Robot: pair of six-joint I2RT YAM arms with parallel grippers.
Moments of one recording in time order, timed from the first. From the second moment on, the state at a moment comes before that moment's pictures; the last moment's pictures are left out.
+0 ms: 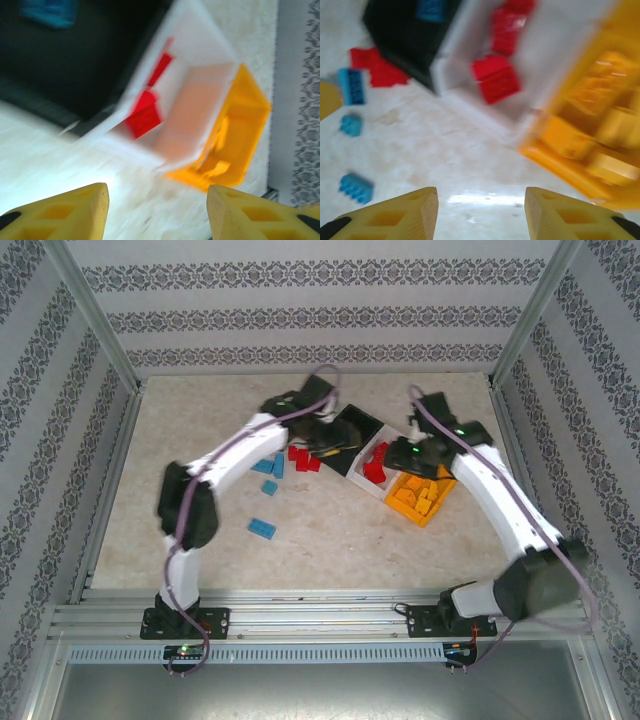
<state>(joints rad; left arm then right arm) -0.57 1.94 1.81 -0.81 0.32 -0.74 0.32 1.43 1.35 -1.03 -0.17 0.53</state>
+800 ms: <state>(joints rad) 0.00 0.96 0.72 -0.96 0.26 -0.83 0.93 2.14 1.77 -0.96 -0.36 0.27</state>
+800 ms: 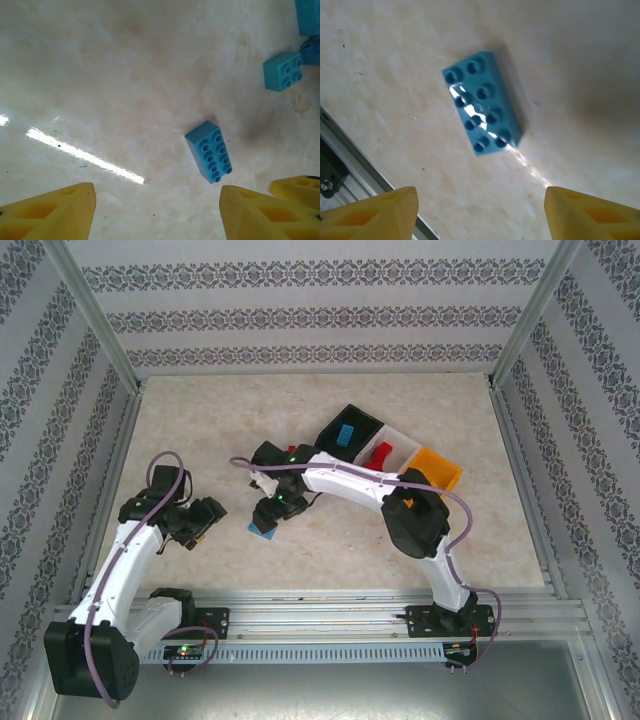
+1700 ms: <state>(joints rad) 0.11 0.90 0.65 -0.97 0.42 -0.85 1.06 2.33 1.98 -1.01 0.02 0.15</state>
